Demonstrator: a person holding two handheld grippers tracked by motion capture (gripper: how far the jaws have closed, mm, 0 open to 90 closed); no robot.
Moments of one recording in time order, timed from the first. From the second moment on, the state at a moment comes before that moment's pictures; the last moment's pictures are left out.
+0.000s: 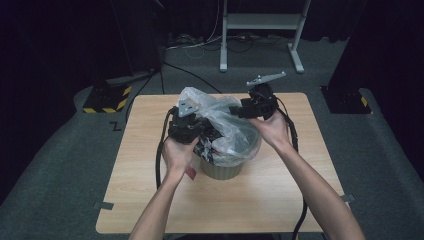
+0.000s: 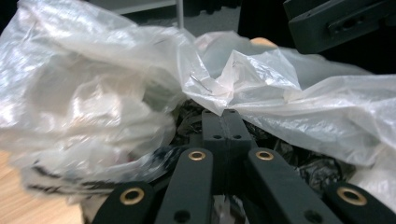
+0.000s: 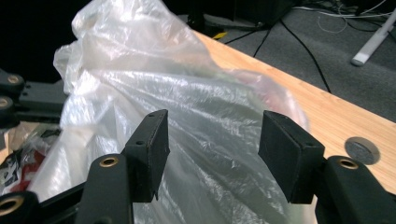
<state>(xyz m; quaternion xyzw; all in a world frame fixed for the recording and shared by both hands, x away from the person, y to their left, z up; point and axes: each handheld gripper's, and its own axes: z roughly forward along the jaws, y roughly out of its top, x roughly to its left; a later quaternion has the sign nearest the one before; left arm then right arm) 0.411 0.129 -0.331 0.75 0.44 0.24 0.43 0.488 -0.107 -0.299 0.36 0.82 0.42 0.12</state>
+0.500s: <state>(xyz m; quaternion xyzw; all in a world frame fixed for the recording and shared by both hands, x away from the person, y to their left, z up) 0.402 0.144 -0.334 0.74 0.46 0.22 0.45 0.484 -0.072 -0.320 0.34 0.85 0.39 0.11</state>
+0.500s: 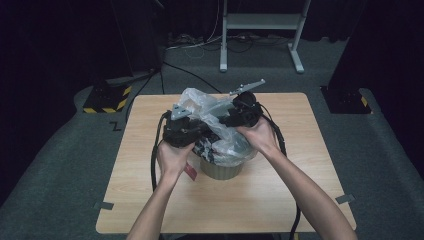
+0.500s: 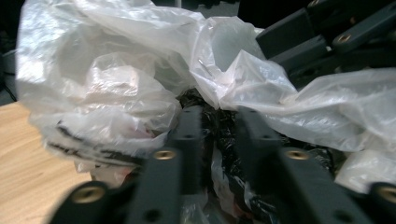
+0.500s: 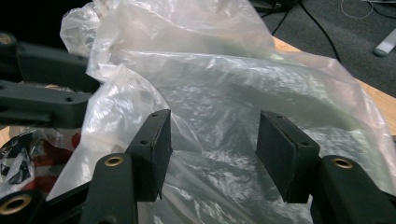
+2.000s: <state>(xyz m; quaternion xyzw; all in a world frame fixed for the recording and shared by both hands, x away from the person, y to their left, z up) 0.437 0.125 -0.329 0.74 0.46 0.22 0.44 0.480 -0.067 -0.329 0.33 0.86 0.38 0.09</state>
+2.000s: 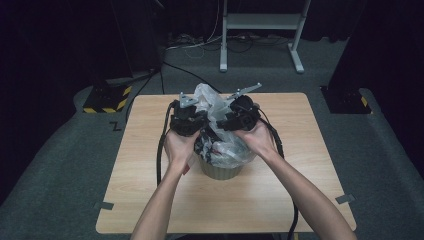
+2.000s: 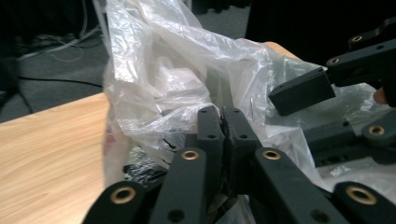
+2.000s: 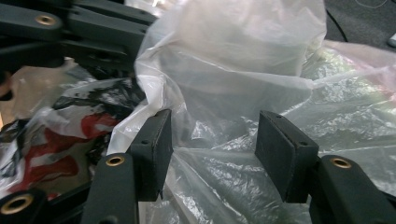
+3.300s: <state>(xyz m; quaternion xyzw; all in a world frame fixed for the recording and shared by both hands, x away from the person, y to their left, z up) 0.457 0.101 -0.328 0.77 0.49 0.20 0.37 0.472 -0.061 -0.332 0.31 0.87 0.37 0.11</state>
